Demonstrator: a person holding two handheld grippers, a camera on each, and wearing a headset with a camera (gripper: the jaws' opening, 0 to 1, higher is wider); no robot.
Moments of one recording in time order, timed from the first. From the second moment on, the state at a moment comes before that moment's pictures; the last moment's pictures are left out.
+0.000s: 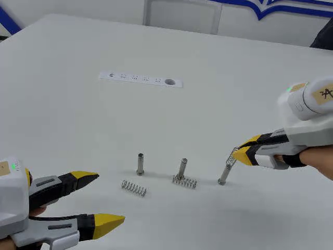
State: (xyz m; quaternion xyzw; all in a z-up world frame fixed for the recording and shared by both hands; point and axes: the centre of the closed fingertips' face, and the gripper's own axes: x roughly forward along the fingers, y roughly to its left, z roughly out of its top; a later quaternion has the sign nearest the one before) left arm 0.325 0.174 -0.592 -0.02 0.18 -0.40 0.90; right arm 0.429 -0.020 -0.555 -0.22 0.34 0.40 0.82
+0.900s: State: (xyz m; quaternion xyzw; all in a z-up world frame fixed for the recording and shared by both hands) left arm 0.325 0.175 -0.596 -0.02 0.19 -0.40 0.90; right arm 0.440 -0.024 -0.592 -0.22 0.37 0.40 0.81
